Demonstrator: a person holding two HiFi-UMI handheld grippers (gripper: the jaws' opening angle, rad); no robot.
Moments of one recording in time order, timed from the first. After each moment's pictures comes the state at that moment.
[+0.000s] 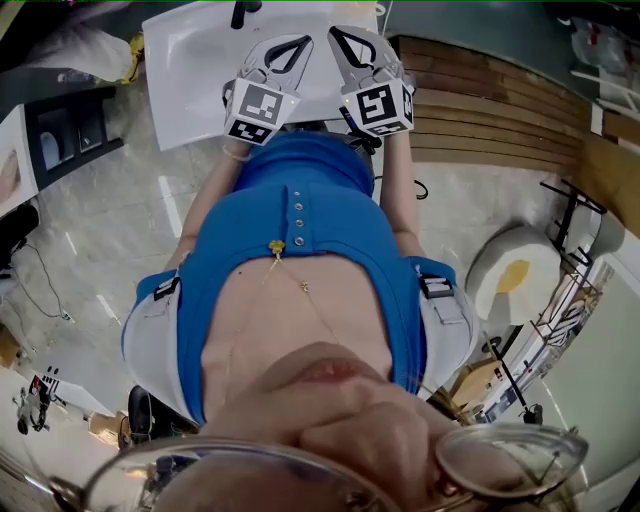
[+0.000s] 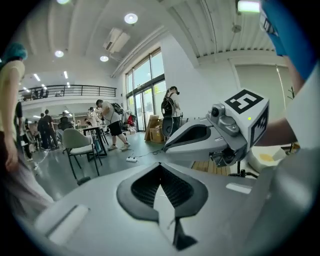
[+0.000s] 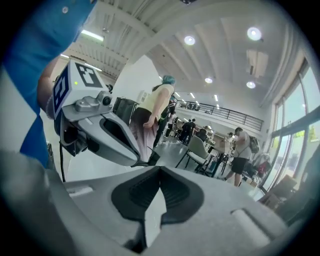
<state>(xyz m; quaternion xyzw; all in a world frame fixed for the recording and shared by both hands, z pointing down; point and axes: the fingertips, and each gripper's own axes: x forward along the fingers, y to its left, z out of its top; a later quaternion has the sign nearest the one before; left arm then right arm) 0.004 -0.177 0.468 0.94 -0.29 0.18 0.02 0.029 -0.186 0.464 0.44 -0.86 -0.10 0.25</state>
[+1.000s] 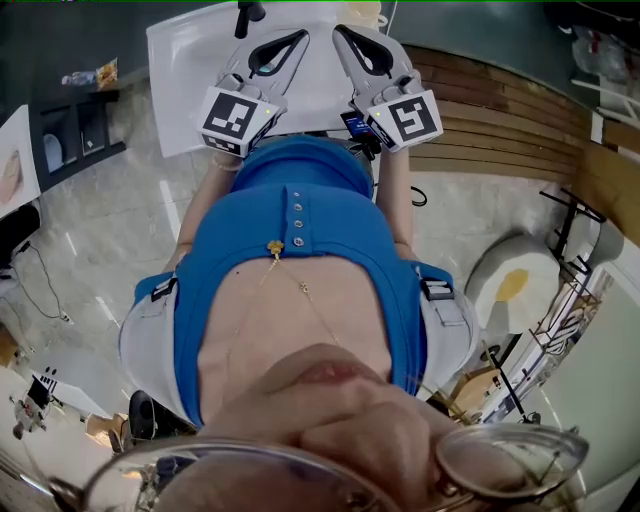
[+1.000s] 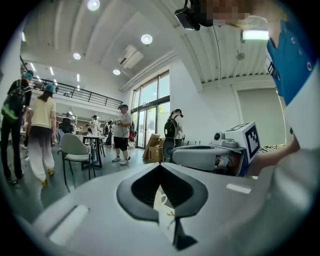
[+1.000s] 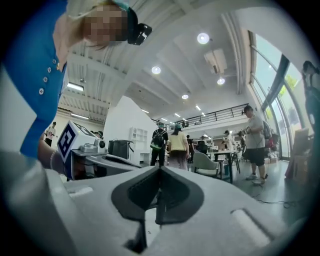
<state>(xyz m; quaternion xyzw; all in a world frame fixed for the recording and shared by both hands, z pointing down) -0.011 -0.190 0.389 0.95 -0.30 0.05 0.04 0.025 -0.188 0.374 0.44 -0.90 -0.02 0.01</state>
